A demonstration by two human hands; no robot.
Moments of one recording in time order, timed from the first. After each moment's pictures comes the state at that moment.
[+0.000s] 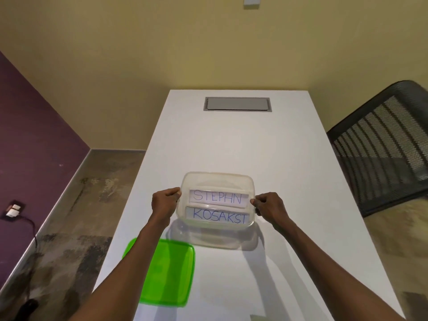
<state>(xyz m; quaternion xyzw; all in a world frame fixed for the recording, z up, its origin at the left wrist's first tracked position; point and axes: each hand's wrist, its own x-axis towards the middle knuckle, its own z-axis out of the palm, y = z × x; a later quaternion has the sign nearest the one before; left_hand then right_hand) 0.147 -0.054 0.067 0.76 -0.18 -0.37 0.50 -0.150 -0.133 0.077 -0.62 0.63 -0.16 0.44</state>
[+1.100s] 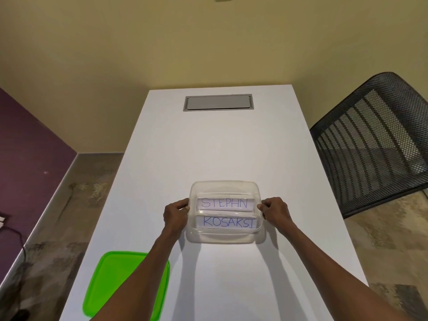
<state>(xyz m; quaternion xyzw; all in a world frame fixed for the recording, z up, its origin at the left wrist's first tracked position) 0.041 -0.100 0.034 0.79 -0.22 -0.39 0.43 -0.242 -0.191 0.037 -0.59 0.67 -0.12 0.43</state>
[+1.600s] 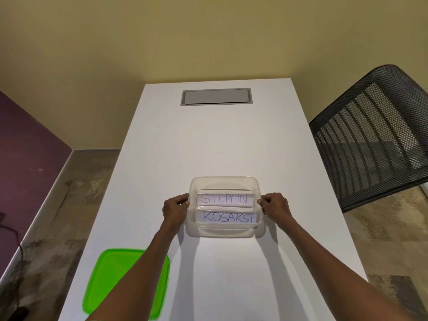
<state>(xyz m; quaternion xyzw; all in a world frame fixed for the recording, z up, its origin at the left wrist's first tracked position) 0.049 -0.106 0.024 0.78 -0.23 -0.40 0.42 -0.243 -0.193 0.027 -0.59 0.68 -0.13 0.42</state>
